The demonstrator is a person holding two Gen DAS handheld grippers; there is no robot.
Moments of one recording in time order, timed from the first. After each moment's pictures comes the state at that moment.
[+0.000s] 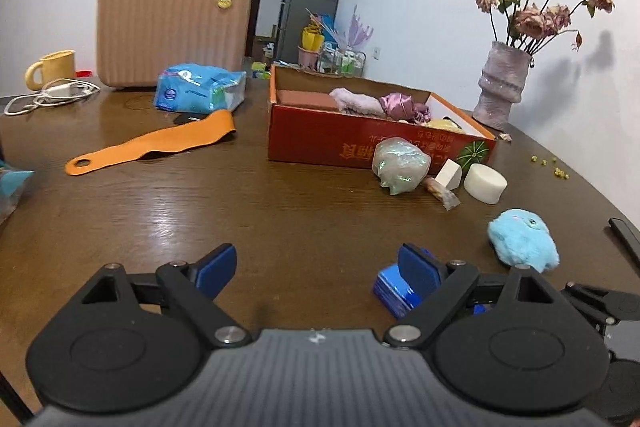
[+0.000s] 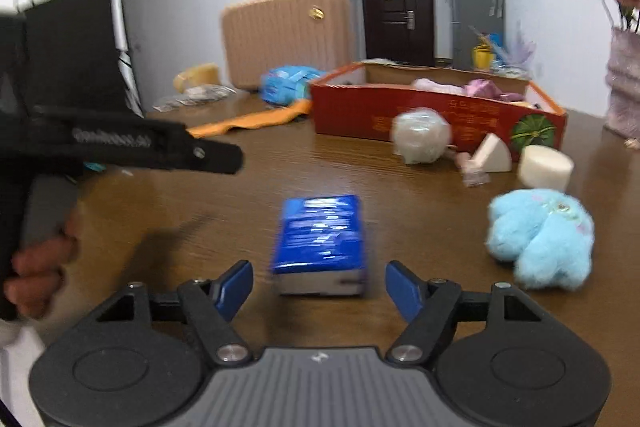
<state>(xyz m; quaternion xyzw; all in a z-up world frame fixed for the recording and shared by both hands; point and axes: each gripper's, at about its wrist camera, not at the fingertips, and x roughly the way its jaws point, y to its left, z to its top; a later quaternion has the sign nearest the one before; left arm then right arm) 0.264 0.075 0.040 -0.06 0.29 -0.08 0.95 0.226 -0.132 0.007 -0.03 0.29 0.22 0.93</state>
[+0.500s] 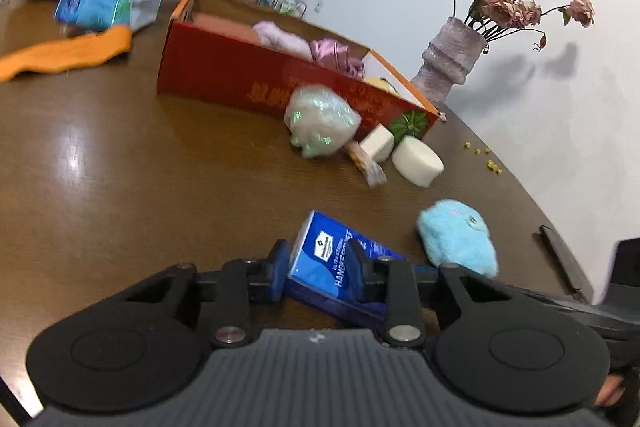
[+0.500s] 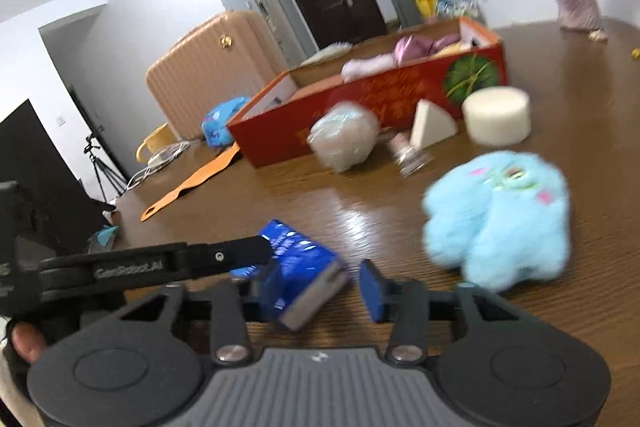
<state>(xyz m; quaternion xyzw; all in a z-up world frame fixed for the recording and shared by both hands) 0.313 0.043 0.002 -0.17 0.36 -0.20 0.89 0.285 -0.191 0.005 0.16 0.33 0.21 0.91</state>
